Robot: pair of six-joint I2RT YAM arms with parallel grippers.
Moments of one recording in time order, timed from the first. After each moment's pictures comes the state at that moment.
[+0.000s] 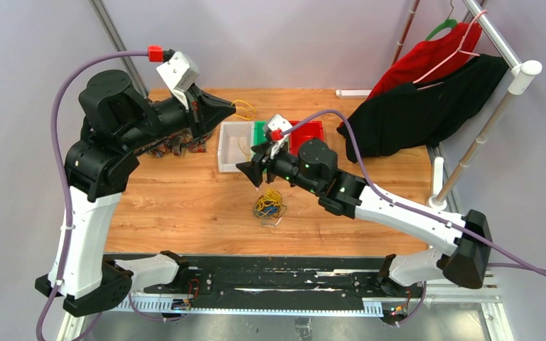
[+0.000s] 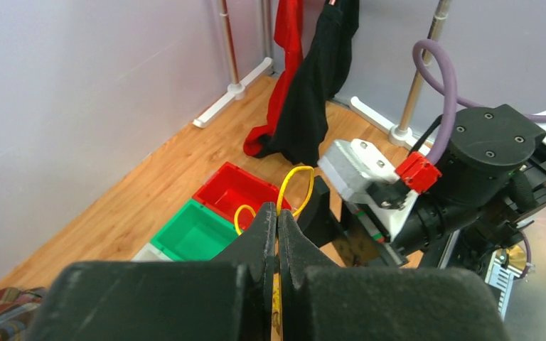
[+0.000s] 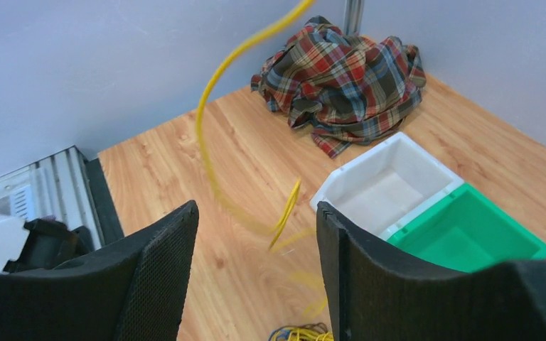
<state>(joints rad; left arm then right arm) -0.47 1.19 1.93 -0.79 0.51 0.06 1.05 1.30 1.13 0.14 0.01 0.07</state>
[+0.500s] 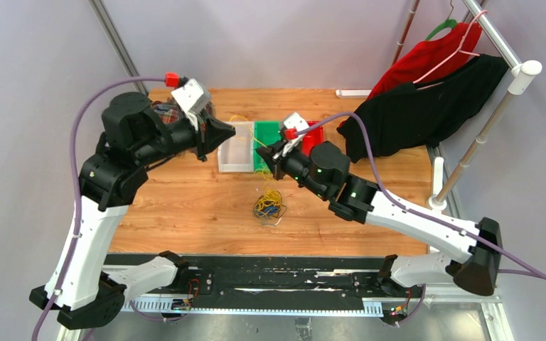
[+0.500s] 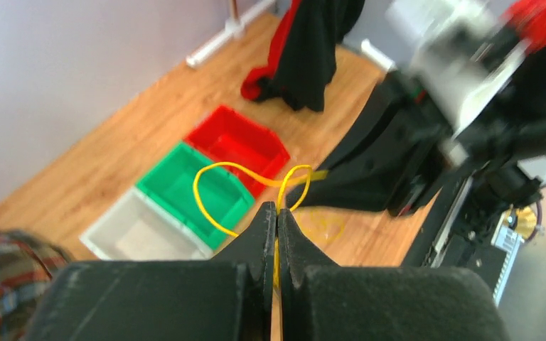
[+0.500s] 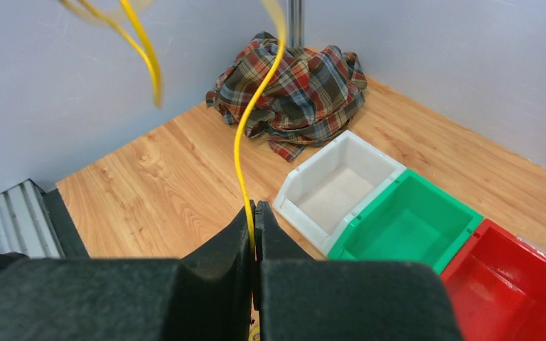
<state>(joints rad) -0.47 1.08 1.71 -0.77 0.49 0.08 1.06 1.28 1.13 0.14 0.18 0.04</state>
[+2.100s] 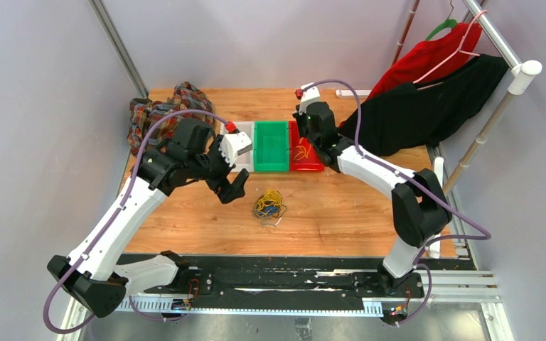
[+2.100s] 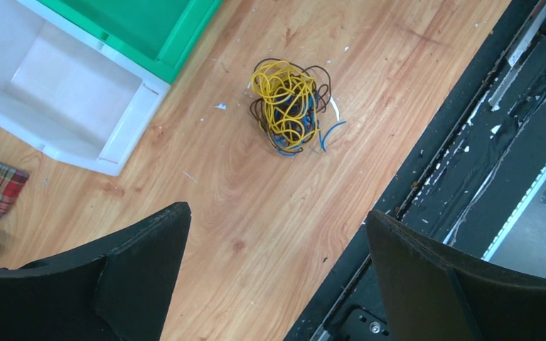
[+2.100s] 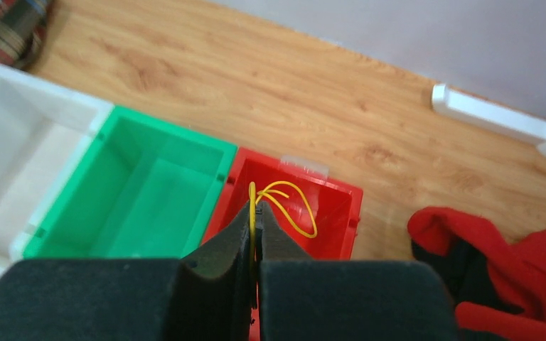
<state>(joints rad) -0.52 1.12 1.28 -0.98 0.37 0.32 0.59 1.70 1.25 0.19 0.29 -0.05</state>
